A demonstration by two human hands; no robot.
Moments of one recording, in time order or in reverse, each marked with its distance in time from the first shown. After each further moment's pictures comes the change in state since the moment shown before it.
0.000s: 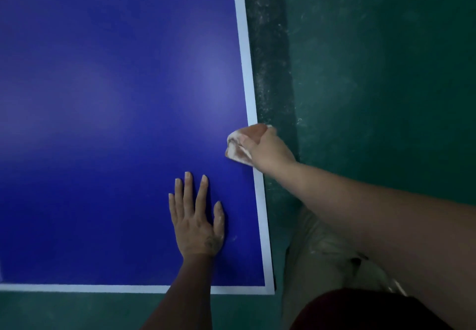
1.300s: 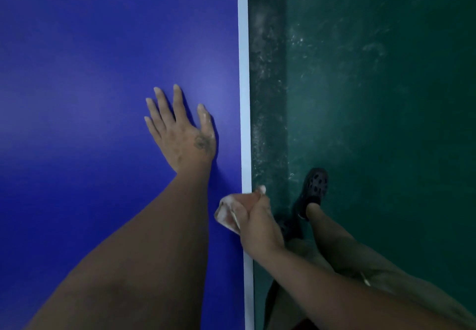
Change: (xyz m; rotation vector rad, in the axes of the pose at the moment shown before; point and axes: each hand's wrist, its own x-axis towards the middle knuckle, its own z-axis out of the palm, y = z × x) left_hand 0.449 0.111 -0.020 0.006 0.148 -0.356; right_hand 0.068 -0.107 -0.048 -0.025 -0.029 0.059
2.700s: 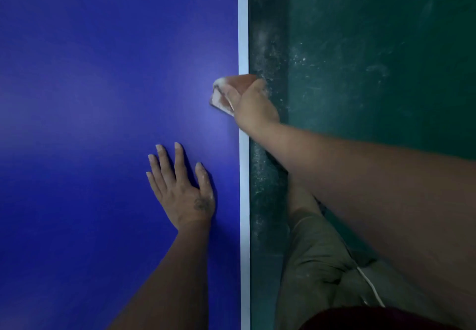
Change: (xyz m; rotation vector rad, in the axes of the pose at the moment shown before) left_hand 0.006 -0.003 0.006 -0.025 0.056 0.013; right_hand 0.170 -0.272 -0.136 -0.191 0.201 -0.270
